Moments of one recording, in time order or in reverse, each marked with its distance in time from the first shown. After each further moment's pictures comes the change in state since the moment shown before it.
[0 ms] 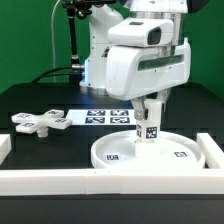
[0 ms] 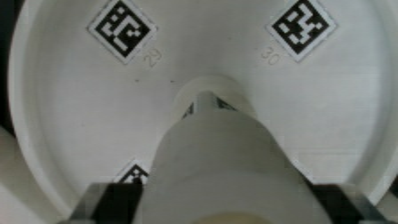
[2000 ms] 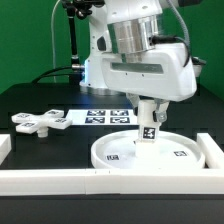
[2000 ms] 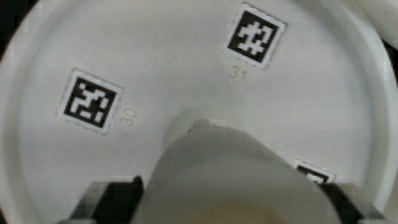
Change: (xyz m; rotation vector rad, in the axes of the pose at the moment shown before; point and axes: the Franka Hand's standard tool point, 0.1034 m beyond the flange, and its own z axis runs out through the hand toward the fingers) arm -0.006 -0.003 0.007 0.262 -0.023 1.853
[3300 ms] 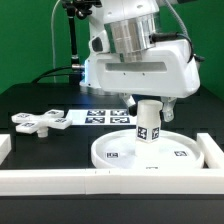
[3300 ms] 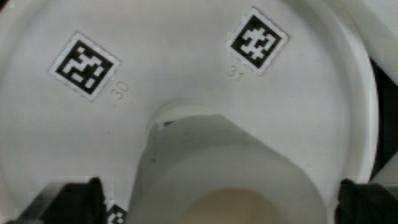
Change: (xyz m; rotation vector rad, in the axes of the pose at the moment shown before) arm 0.002 -0.003 -0.003 0.002 -0.022 -0.247
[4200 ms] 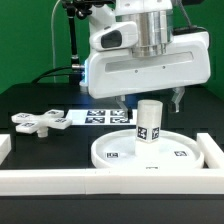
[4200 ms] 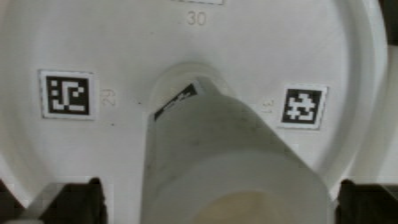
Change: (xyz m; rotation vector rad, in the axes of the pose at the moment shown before) arm 0.000 -0.003 -0.004 -0.103 0.030 -1.000
